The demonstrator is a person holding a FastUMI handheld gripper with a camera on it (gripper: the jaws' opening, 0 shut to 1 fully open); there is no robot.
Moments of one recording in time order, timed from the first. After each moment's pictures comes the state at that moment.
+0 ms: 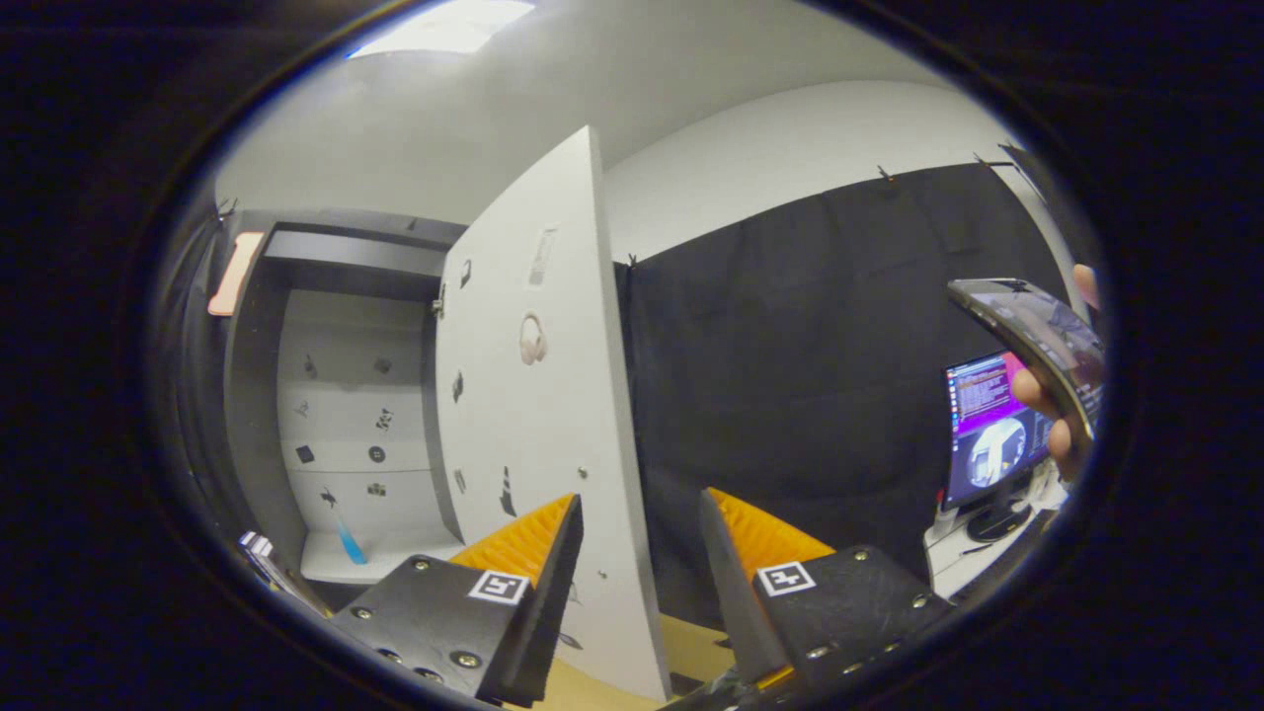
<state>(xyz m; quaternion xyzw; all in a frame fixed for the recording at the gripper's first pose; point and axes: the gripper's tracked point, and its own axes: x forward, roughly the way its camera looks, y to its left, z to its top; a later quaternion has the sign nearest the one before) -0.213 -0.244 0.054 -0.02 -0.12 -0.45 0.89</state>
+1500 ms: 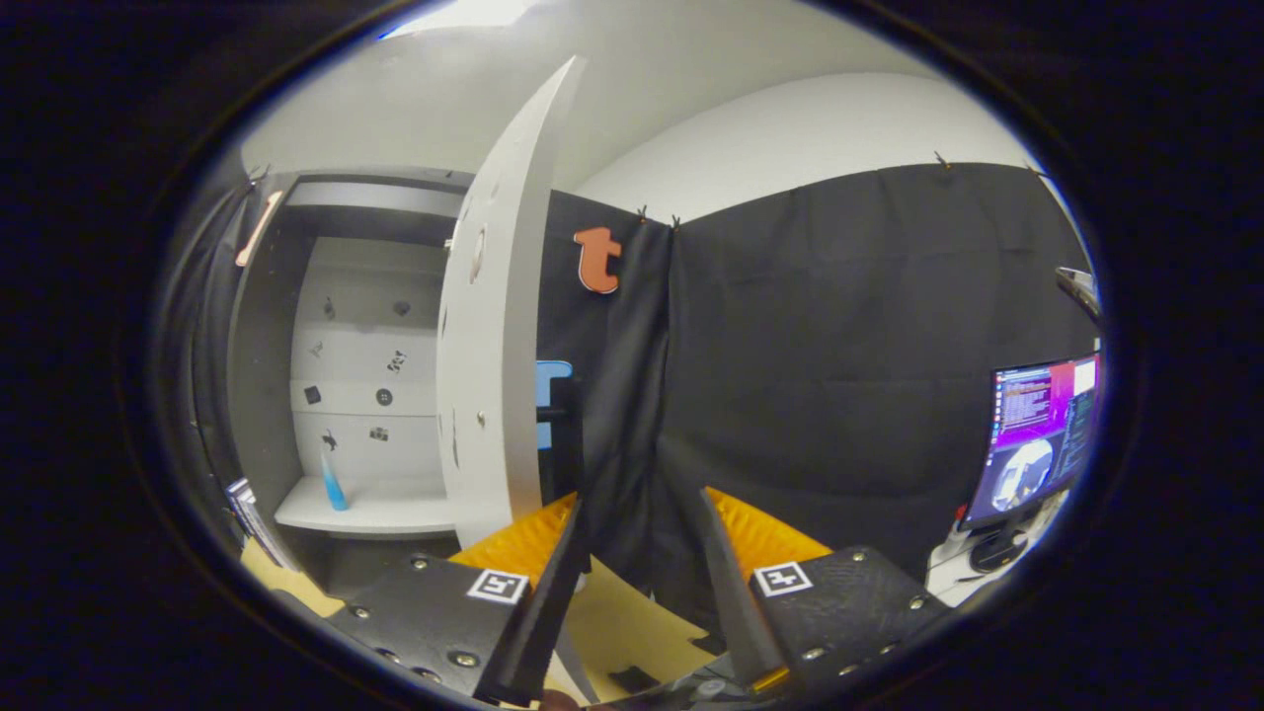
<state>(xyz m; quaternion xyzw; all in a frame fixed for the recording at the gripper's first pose) -0.182 -0.273 0.024 -0.05 -0.04 -0.36 0.93</state>
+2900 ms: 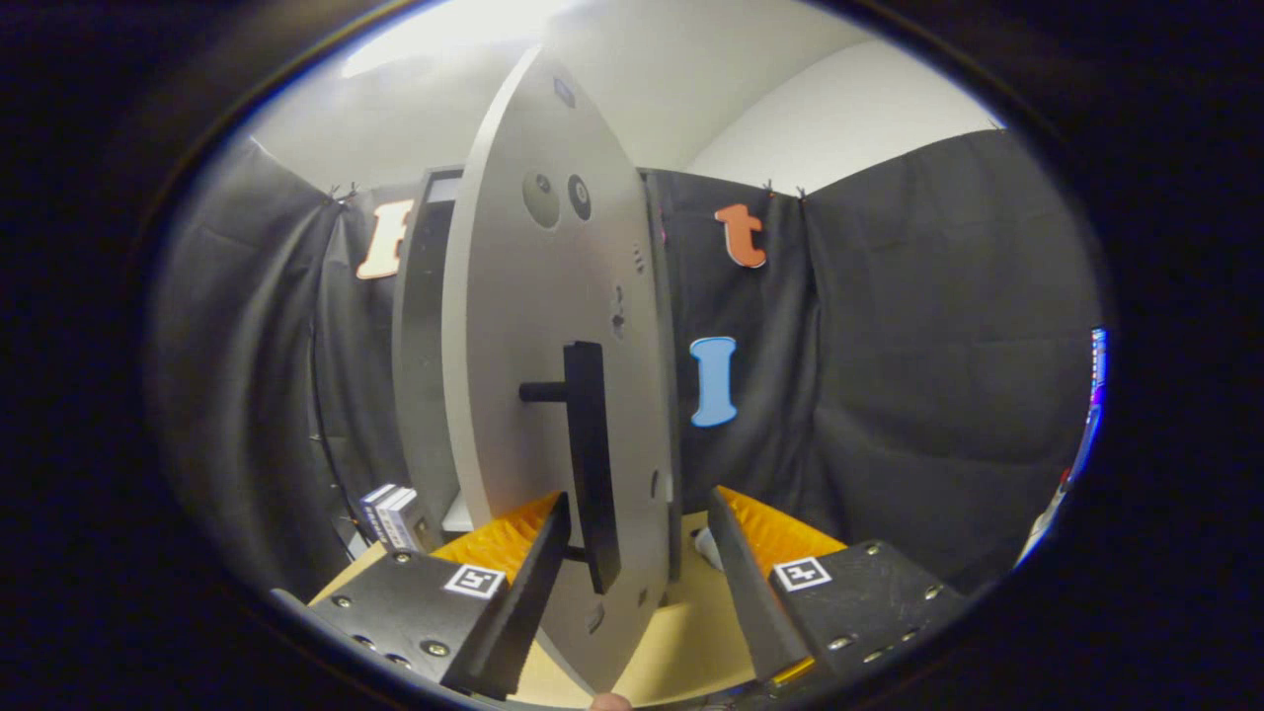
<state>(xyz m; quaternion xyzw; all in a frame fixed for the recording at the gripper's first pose) -0.088 -0.096 -0.017 0.00 0.00 -0.16 0.99</state>
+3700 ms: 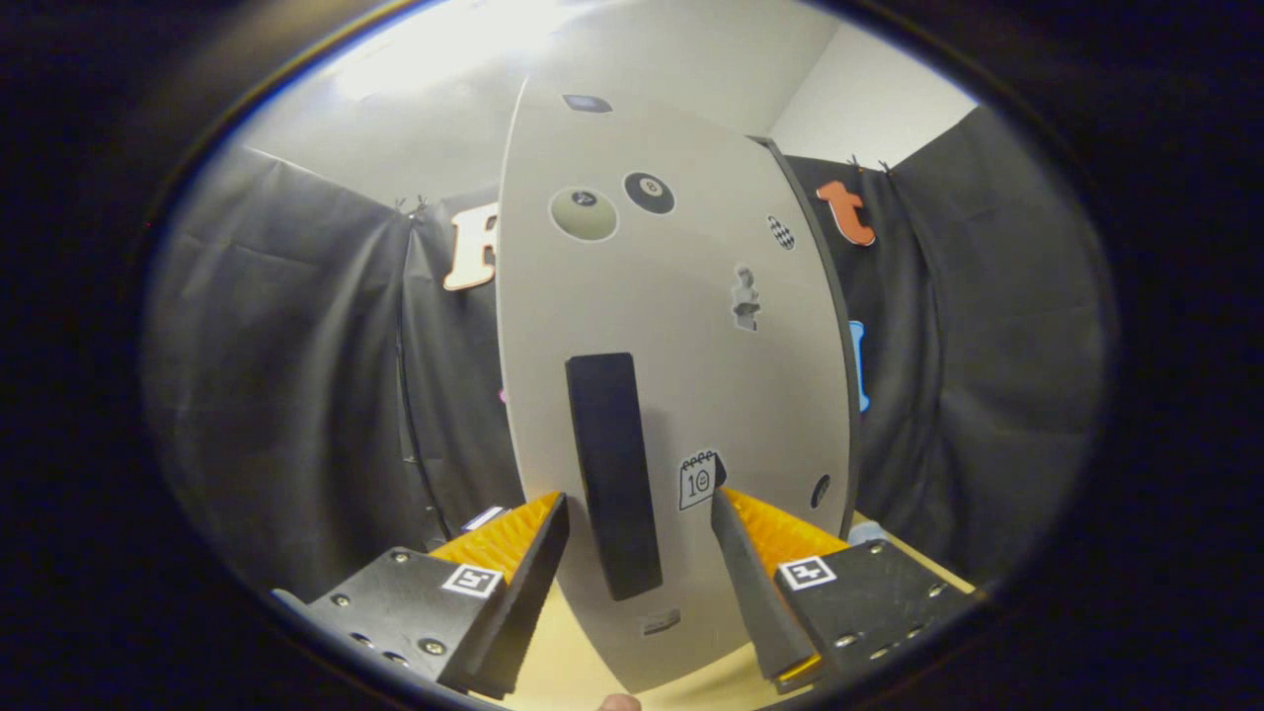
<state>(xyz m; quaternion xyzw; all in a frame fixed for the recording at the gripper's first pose) 0.018 0.013 -0.025 0.04 -0.01 -0.04 1.00</state>
